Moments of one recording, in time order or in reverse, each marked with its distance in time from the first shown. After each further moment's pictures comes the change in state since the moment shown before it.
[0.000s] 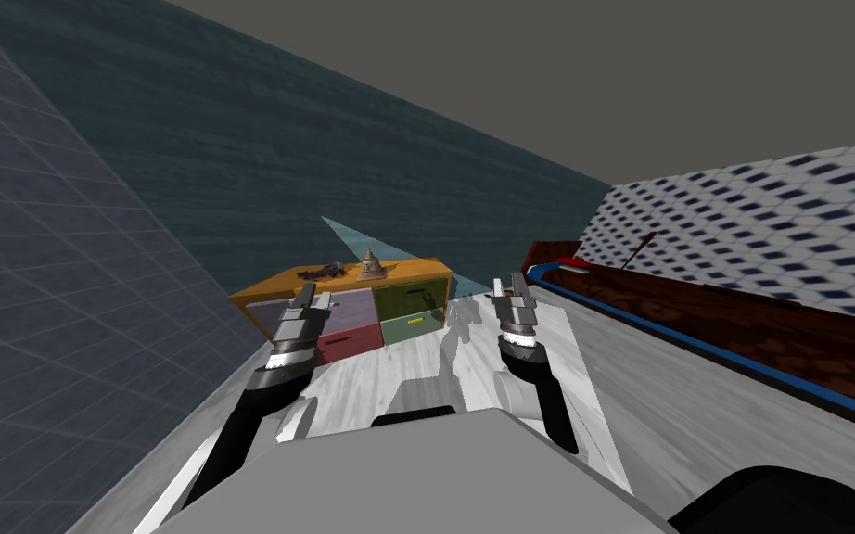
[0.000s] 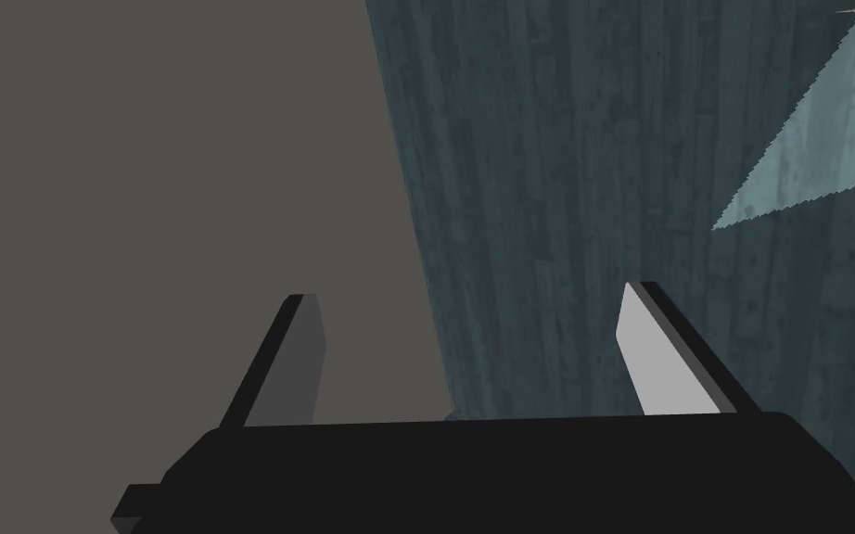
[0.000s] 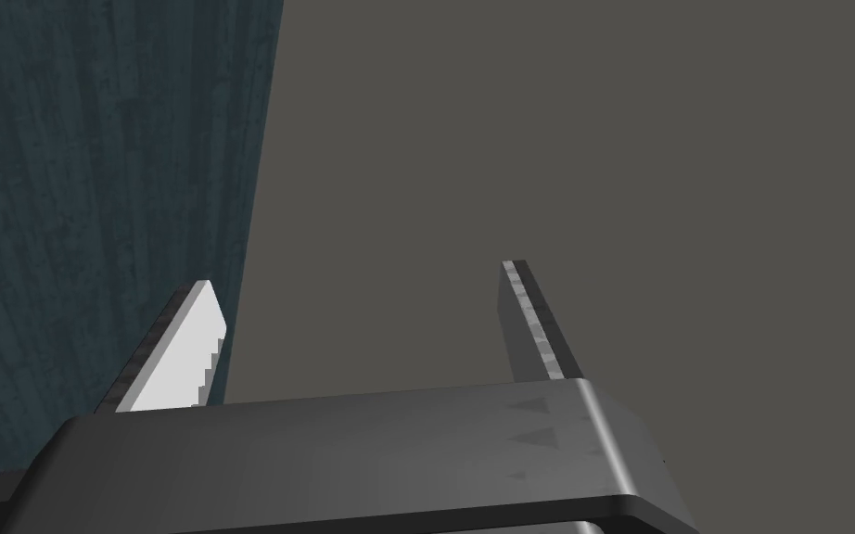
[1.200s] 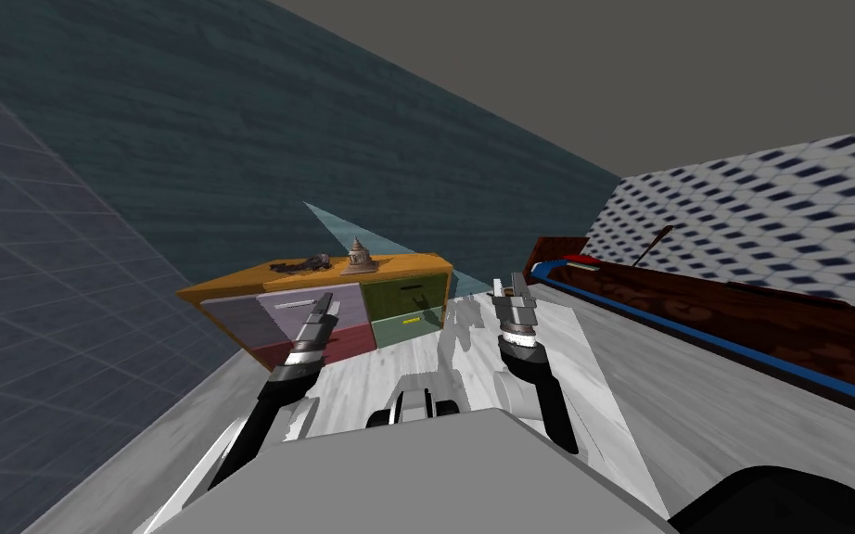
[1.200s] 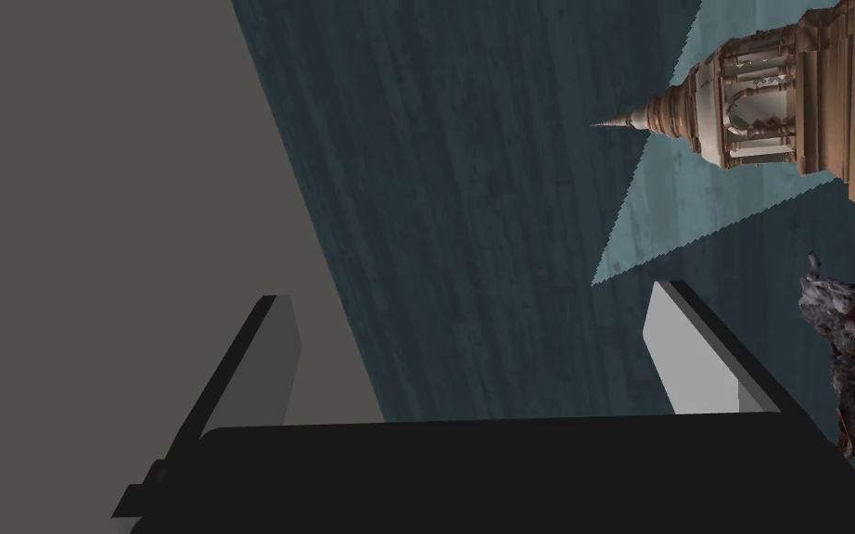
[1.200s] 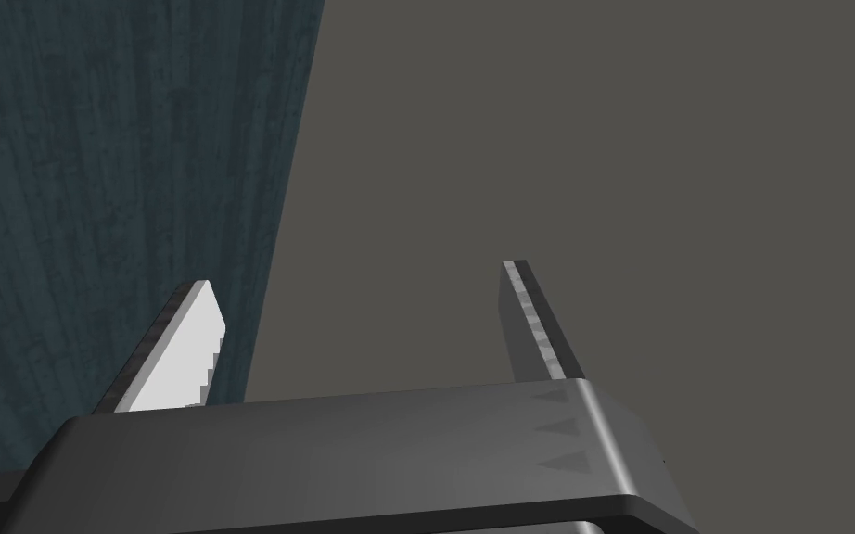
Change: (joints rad) left arm -0.057 0.087 0.018 0.198 -0.003 -0.026 -0.020; right arm 0.000 0.000 0.000 0.000 0.000 0.000 0.000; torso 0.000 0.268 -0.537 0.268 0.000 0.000
